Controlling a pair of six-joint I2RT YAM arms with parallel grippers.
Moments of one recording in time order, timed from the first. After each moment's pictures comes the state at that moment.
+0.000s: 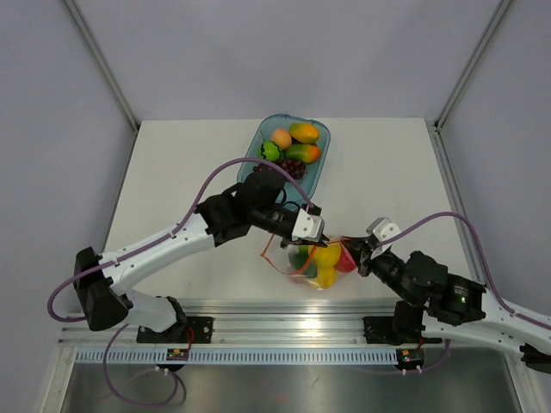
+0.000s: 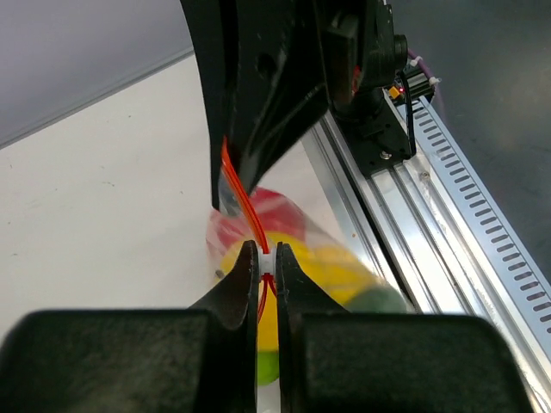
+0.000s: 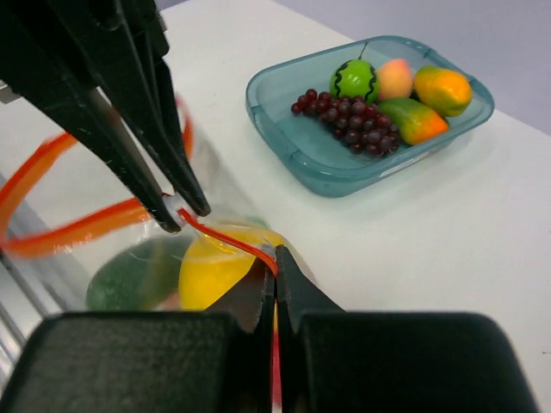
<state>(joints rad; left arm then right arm) -0.97 1.37 1.28 -0.39 0.79 0.61 1.26 0.42 0.63 -0.33 0.51 -0.01</state>
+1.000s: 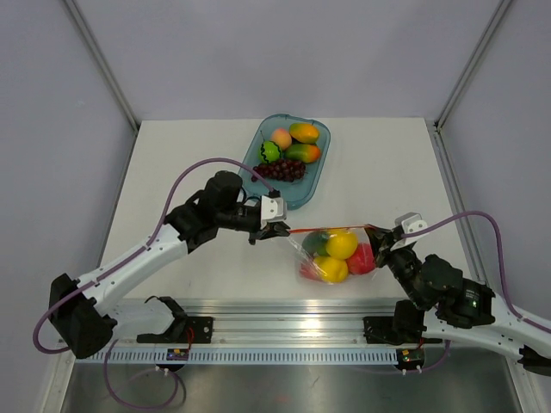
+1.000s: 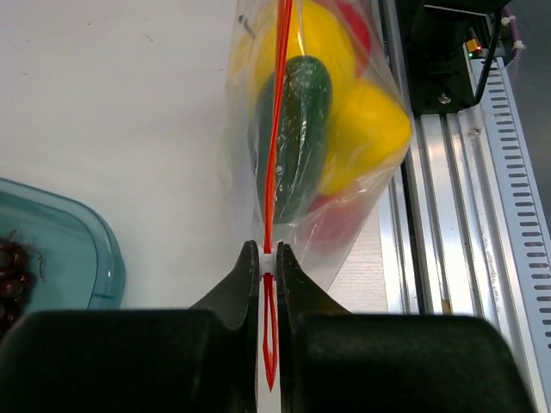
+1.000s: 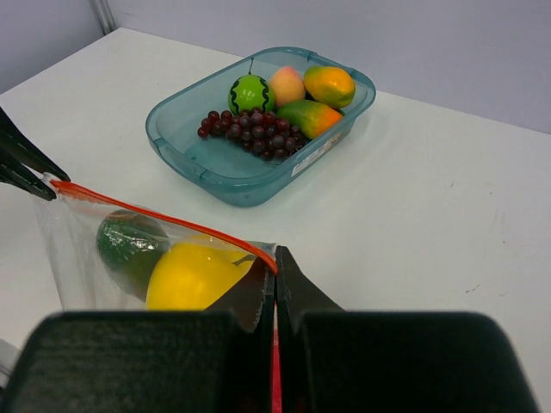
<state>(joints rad) -0.74 1.18 1.00 -0.34 0.74 0.47 1.26 0.30 0.62 -0.35 0.83 0.02</state>
